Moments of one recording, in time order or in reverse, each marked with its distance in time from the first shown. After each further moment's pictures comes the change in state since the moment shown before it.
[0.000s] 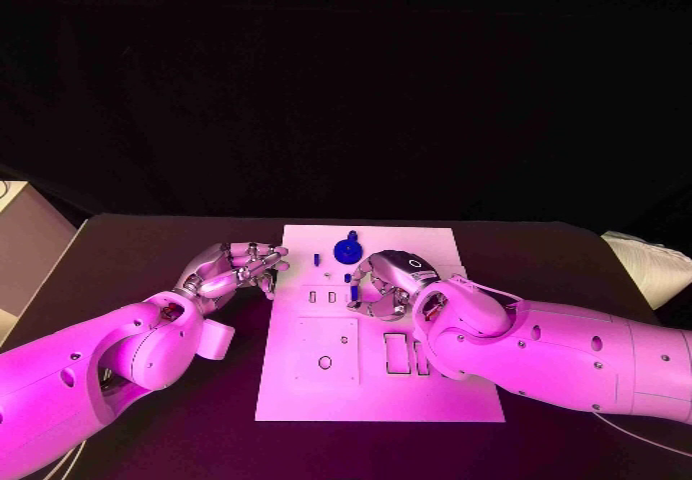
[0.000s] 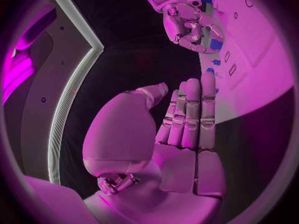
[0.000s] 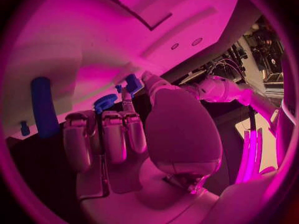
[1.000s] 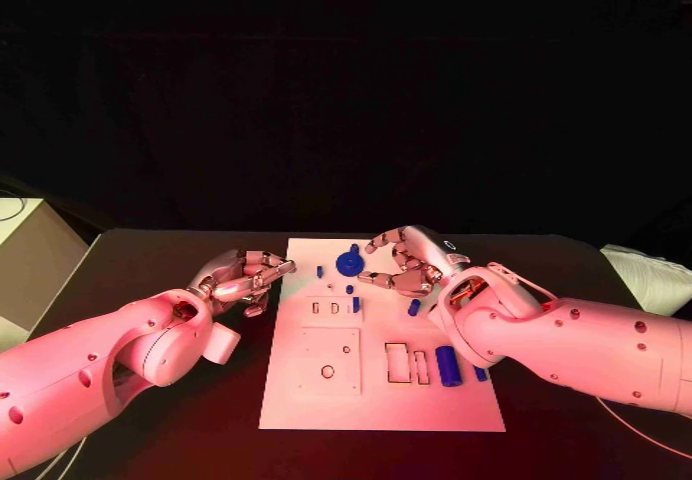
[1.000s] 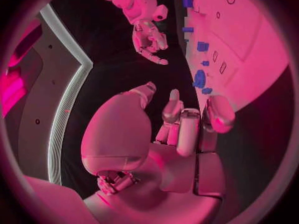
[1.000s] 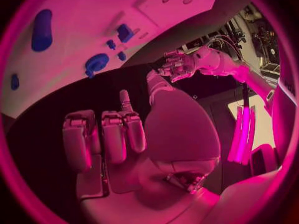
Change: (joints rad) left arm 0.027 0.030 0.000 -0.030 -0.172 -0.006 -0.150; left_hand -0.092 -0.005 -0.173 0.101 0.001 -0.107 -0.029 0.305 0.167 0.050 -0.034 1.140 0.929 0.374 -0.024 0.612 0.626 -0.058 0.268 -0.024 0.409 0.537; right arm 0.038 -0.090 0.020 0.025 0.222 -0.185 0.222; right_hand 0.003 0.046 -0.130 0.019 -0.010 -0.062 0.026 -0.027 -0.017 0.000 0.014 -0.014 0.000 0.000 0.007 0.000 0.000 0.000 0.000 0.008 0.004 0.000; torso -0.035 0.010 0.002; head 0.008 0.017
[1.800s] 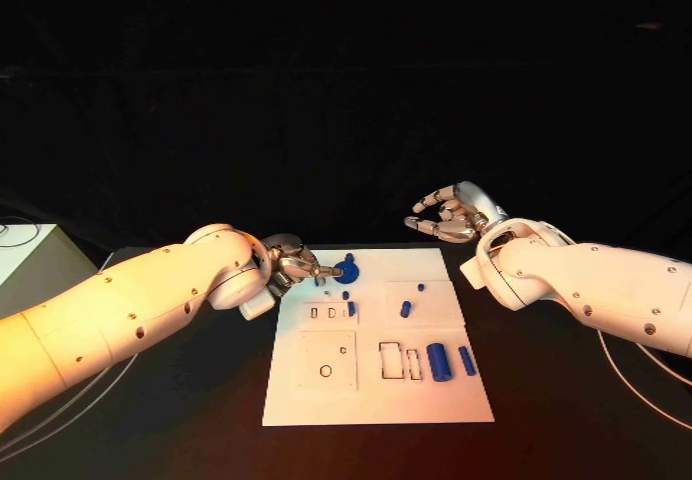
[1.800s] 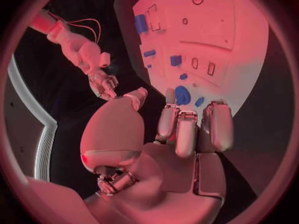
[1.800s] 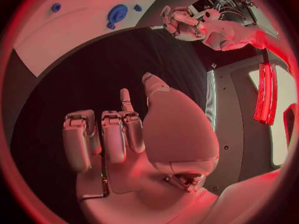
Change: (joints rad) left arm 0.263 0.333 -0.143 -0.288 -0.438 0.280 -0.586; left_hand -0.191 0.001 -0.055 0.033 0.000 0.005 -0.058 0.174 0.186 0.143 -0.045 0.135 0.183 0.002 -0.041 0.045 0.000 -0.044 0.108 -0.040 0.093 0.199; right arm 0.081 -0.038 0.007 -0.196 0.485 0.073 0.132; right_hand 0.018 0.007 -0.009 -0.001 0.179 0.019 -0.011 0.027 0.024 0.000 0.000 0.000 0.000 0.000 0.000 0.000 0.000 0.000 0.000 0.000 0.000 0.000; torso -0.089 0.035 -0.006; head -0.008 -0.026
